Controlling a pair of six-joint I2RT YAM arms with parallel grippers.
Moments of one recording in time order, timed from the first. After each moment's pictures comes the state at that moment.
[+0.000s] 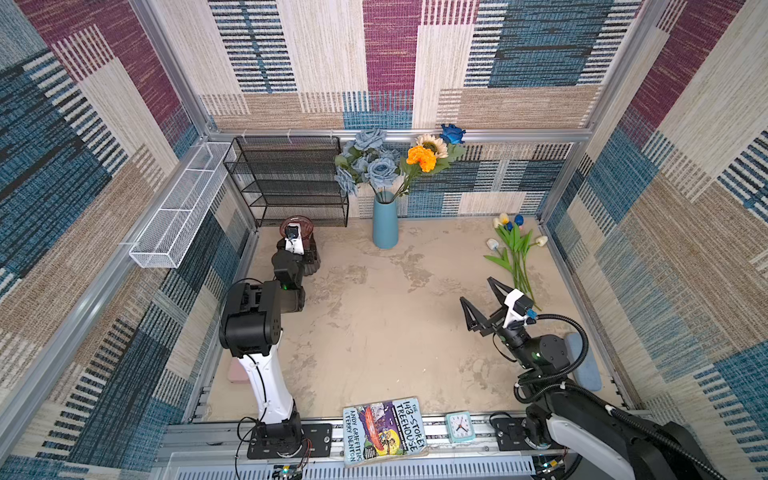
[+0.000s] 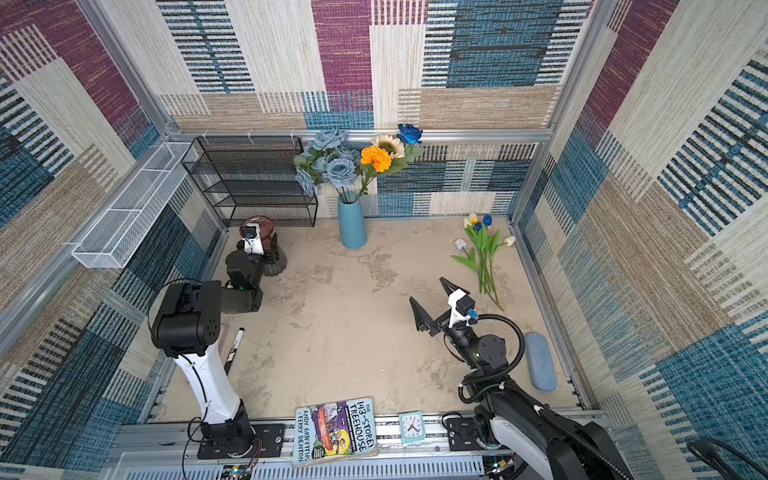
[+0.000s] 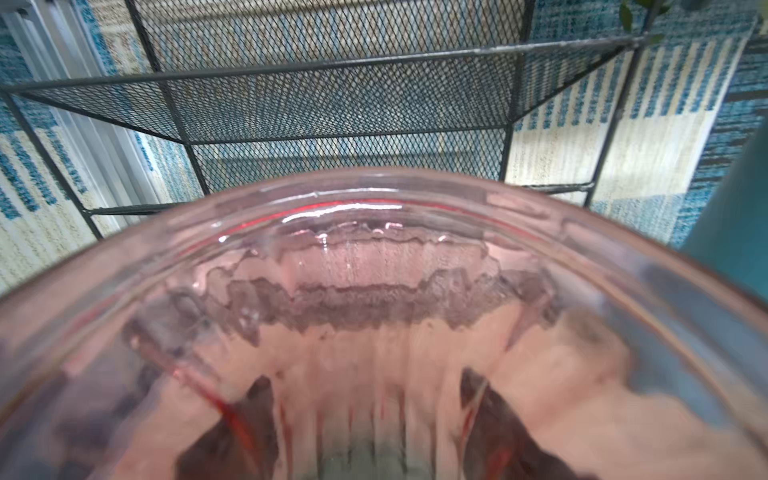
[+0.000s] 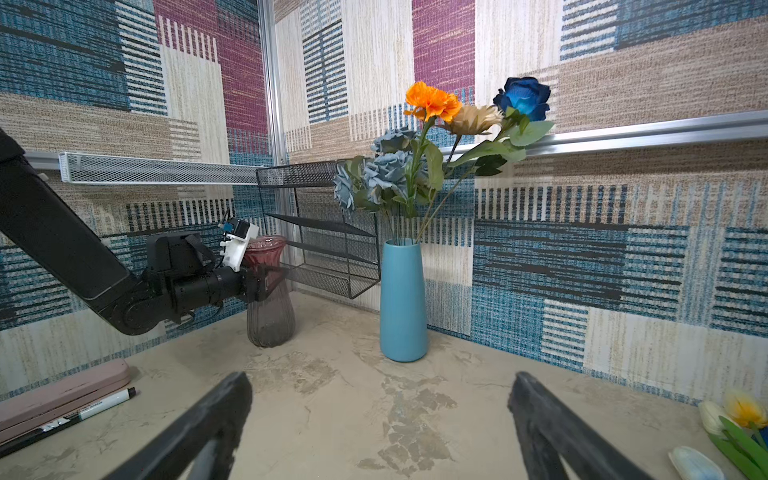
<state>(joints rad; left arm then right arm) 0.06 1.98 0.92 1.08 0.06 0.09 0.38 0.88 0.11 1.10 -0.21 0.10</state>
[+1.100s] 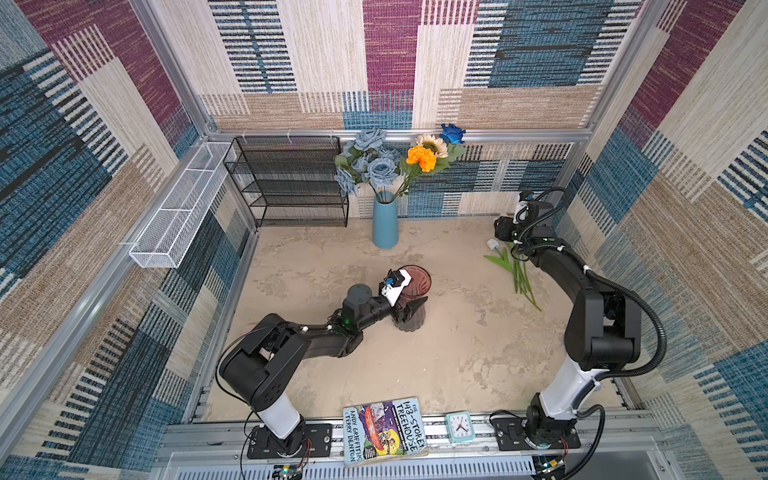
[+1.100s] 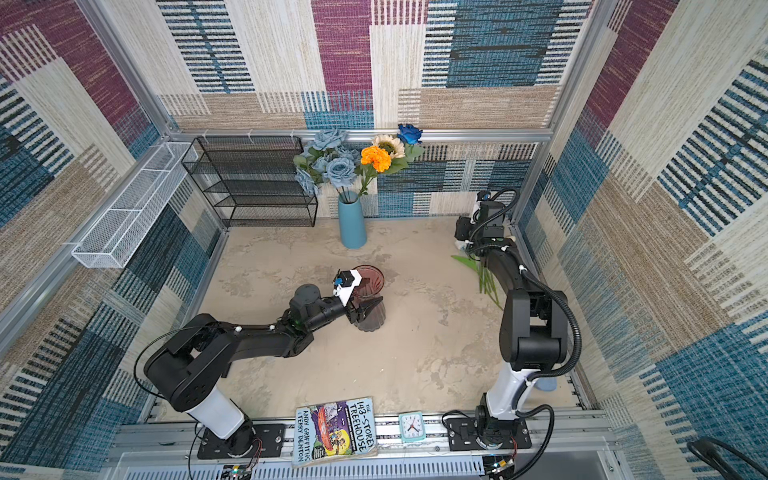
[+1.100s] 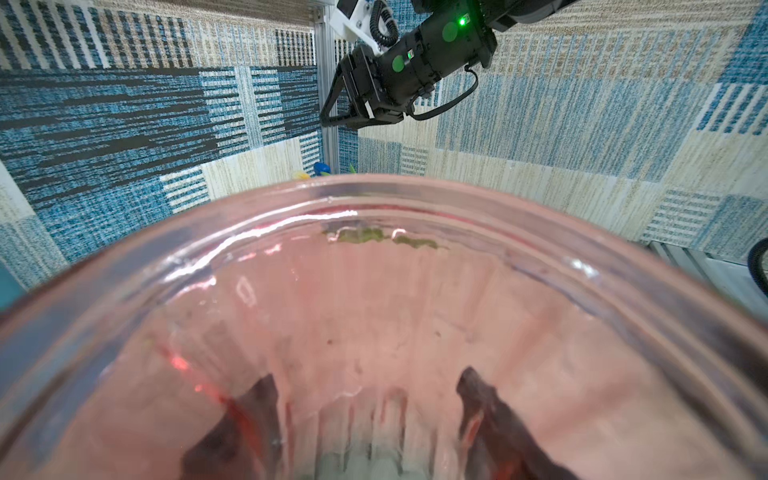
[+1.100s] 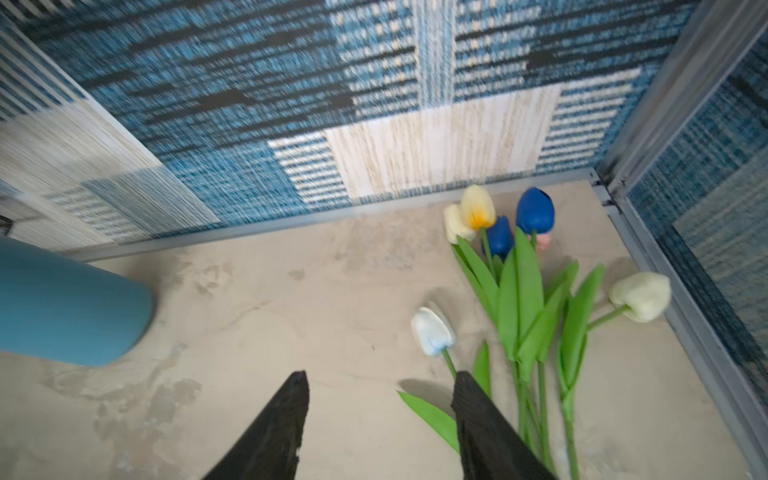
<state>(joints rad) -0.65 1.67 0.65 0.97 0.40 0.03 -0.05 1.78 1.39 -0.16 -0.11 0.13</state>
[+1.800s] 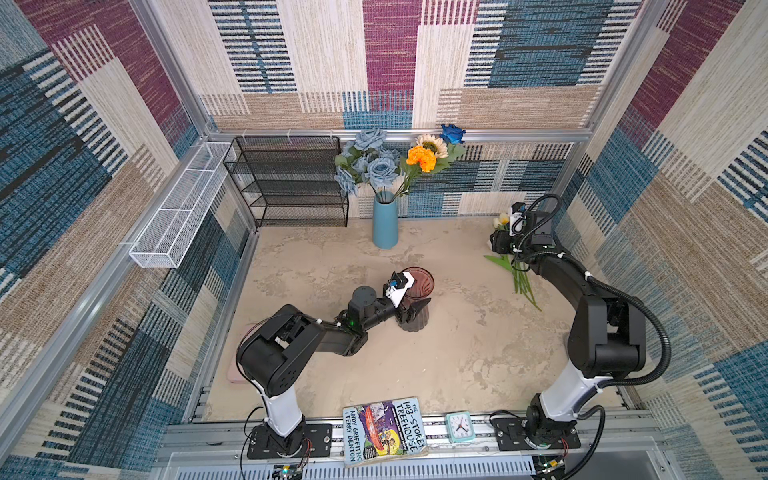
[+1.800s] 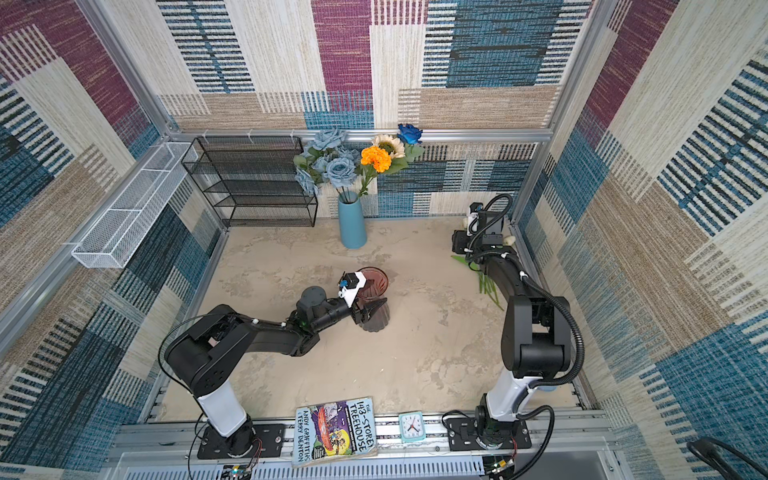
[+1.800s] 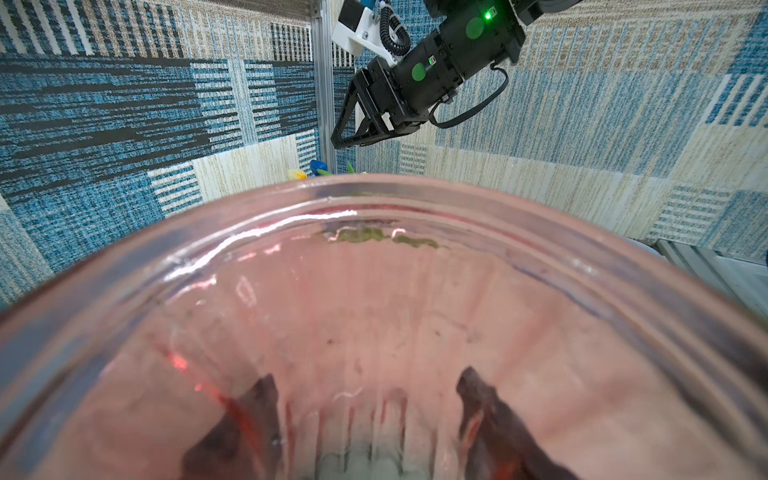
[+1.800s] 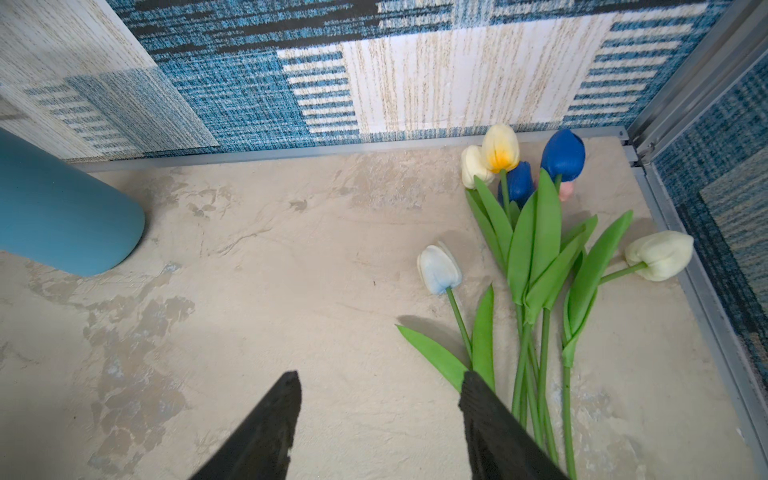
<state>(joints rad) -0.66 1.78 0.67 1.07 0.40 0.02 -0.05 1.72 1.28 -0.18 -0.15 0.05</state>
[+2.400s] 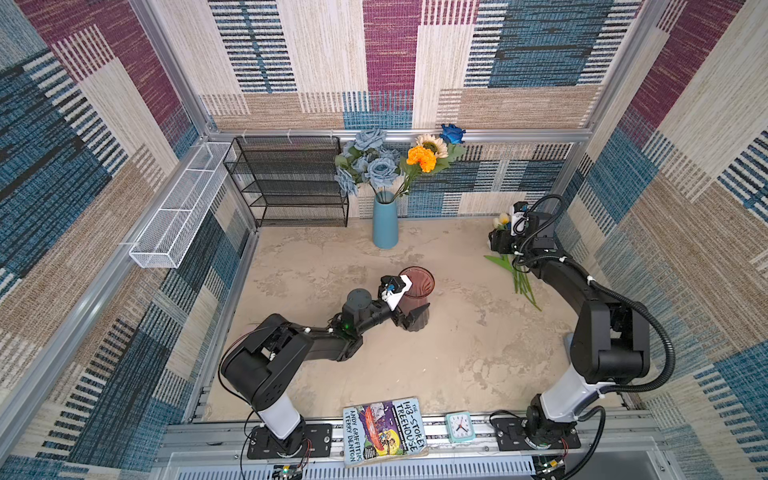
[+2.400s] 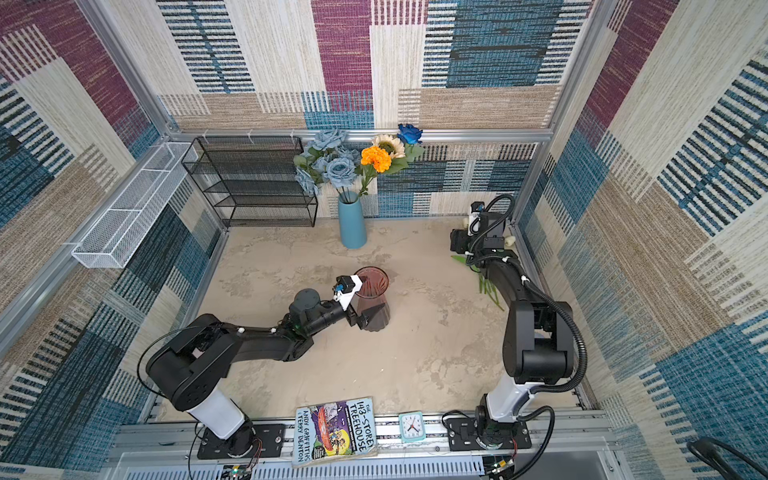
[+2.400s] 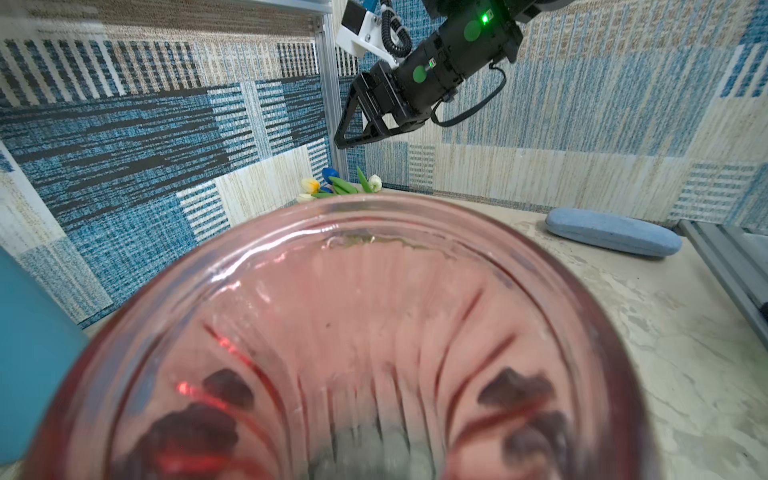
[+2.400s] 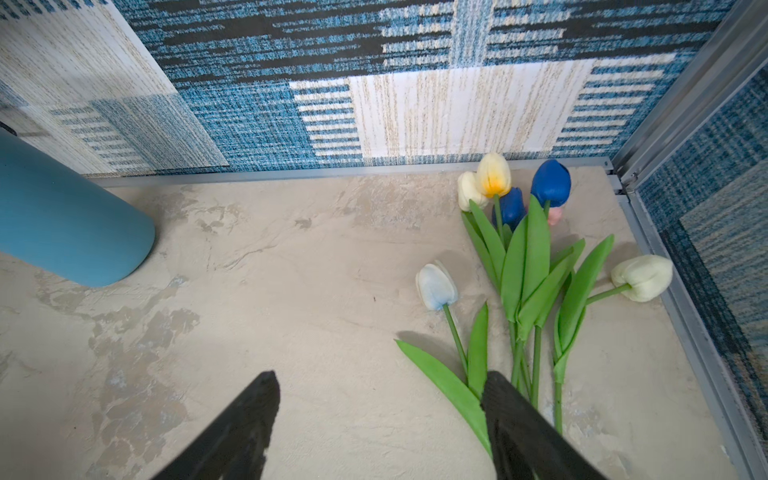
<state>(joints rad) -0.67 1.65 0.59 1.00 0.35 0.12 -0.05 1.68 1.24 -0.12 -0.15 0.03</state>
